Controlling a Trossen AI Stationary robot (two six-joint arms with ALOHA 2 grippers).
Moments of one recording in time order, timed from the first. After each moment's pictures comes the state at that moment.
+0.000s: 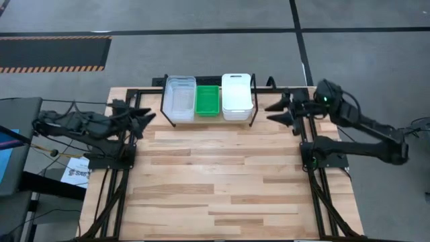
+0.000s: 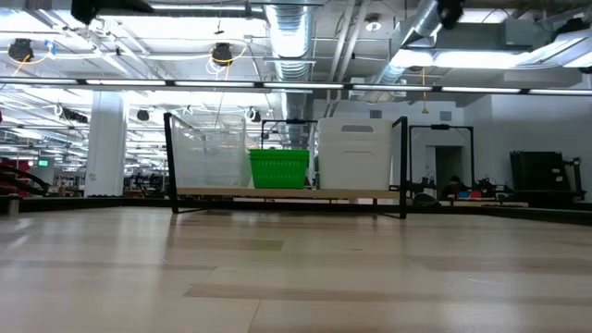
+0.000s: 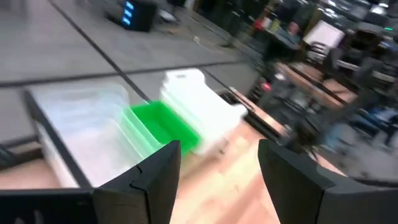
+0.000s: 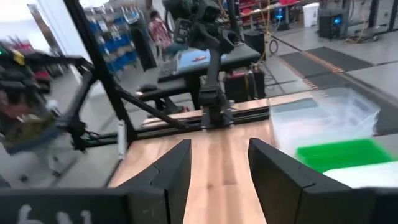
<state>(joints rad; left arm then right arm) -0.27 0.57 0.93 -0.71 -0.84 -0.72 -0.47 0.75 0.90 -0.23 -0.55 0.13</state>
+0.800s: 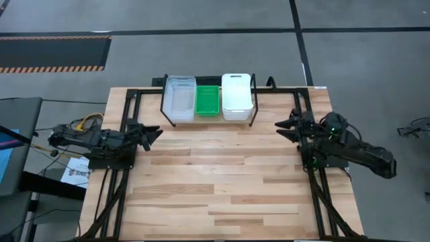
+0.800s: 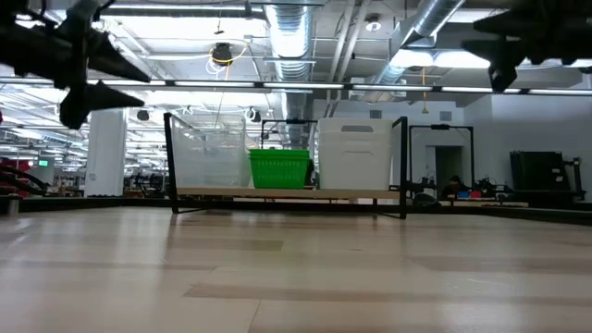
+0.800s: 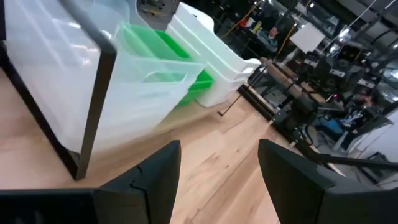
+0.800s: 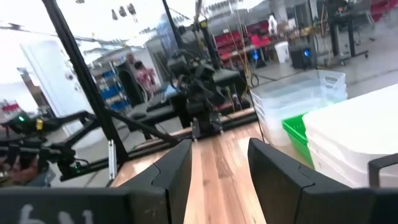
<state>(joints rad) -0.21 0.11 0.23 -0.37 -0.68 -0.80 -0.41 0.12 0.27 -0.05 -0.36 0.34</state>
